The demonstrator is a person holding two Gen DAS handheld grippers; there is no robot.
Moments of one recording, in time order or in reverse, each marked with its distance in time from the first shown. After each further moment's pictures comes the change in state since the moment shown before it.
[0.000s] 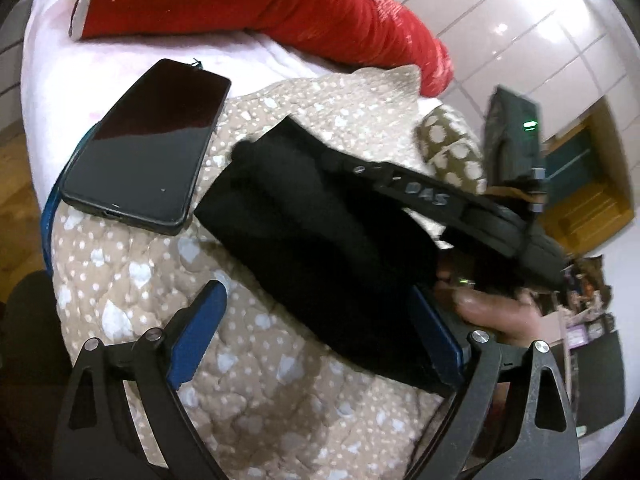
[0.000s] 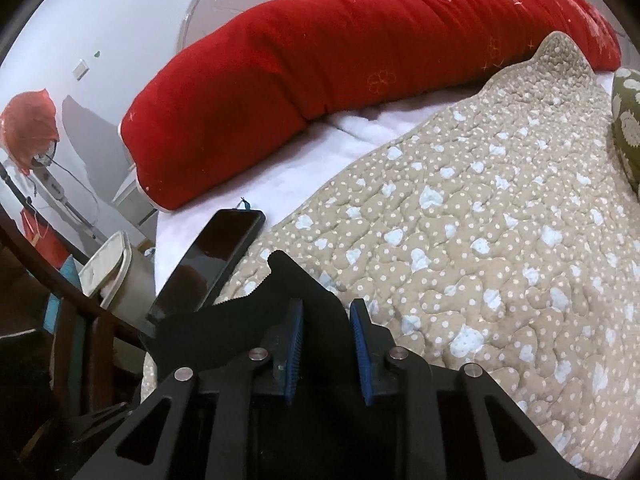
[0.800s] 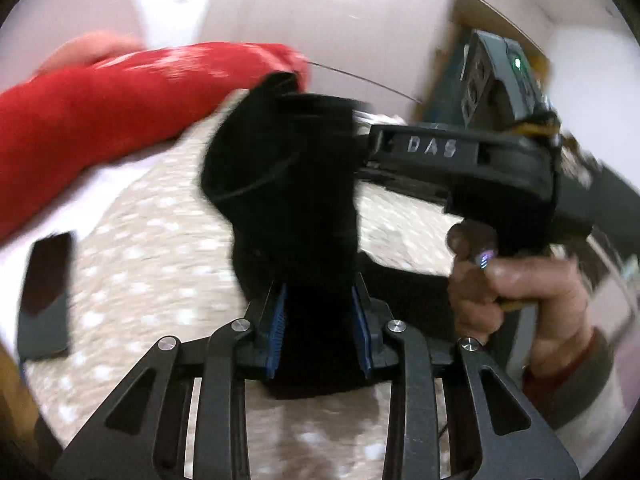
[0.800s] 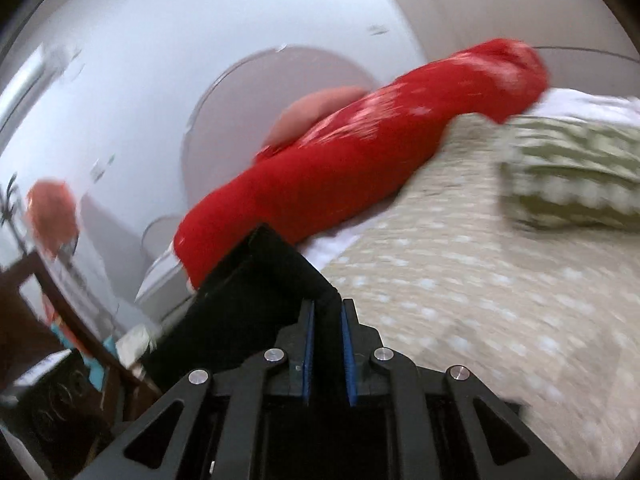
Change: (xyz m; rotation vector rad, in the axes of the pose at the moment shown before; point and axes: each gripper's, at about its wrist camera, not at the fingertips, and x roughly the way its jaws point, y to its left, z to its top) left arm 0.000 -0.147 -0.043 0.639 -0.082 -0.128; right arm -0.192 -0.035 -0.056 0.171 -0.409 -0.026
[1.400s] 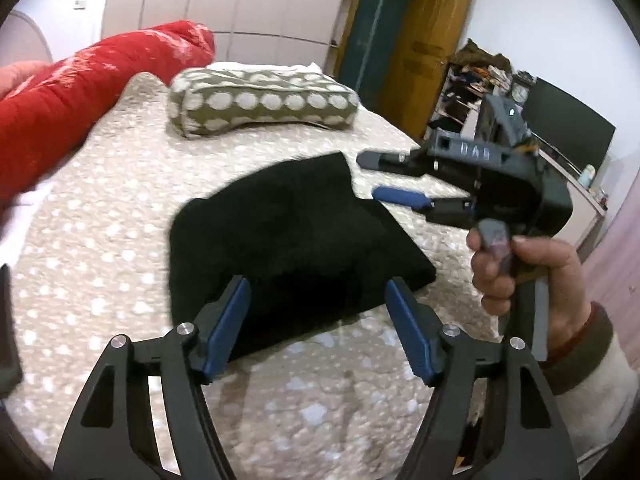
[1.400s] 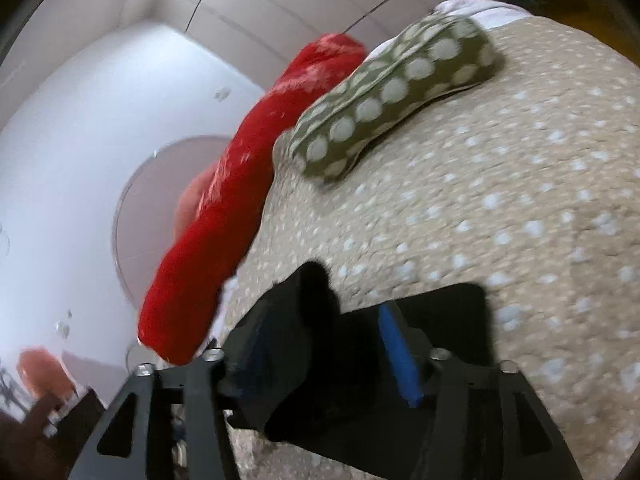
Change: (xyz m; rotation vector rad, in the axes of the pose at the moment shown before) left arm 0.006 -0.043 -0.022 0.197 0.147 -0.170; right arm -0.118 -0.103 -0.099 0.508 -0.135 -0.188
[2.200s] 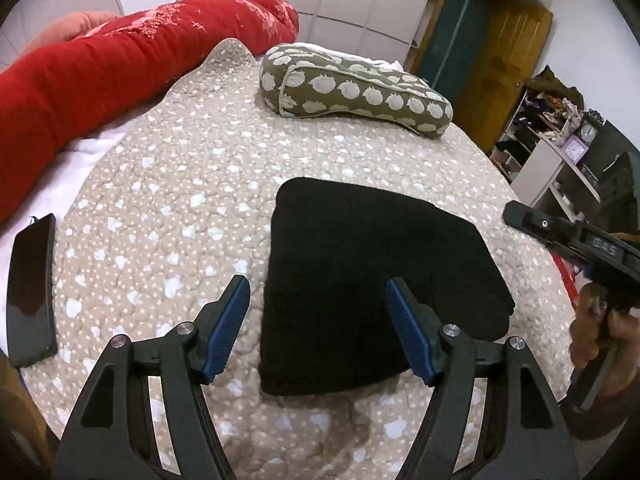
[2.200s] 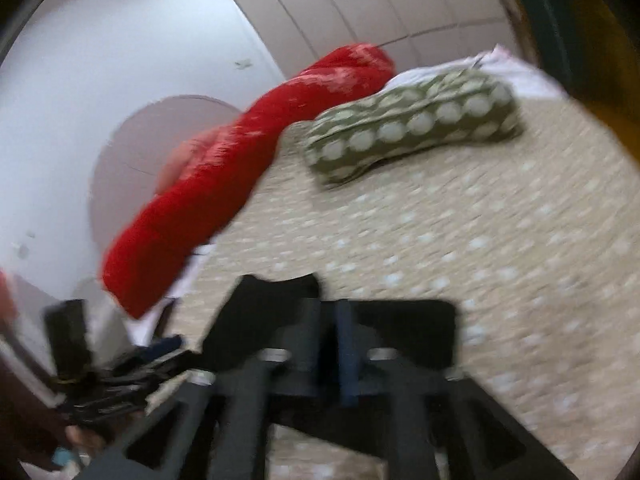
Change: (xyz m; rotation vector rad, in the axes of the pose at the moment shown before) left arm 0.011 0.064 0.007 -0.194 0.044 0.181; right arm -0.029 0.038 -0.014 -0.246 0.002 -0.102
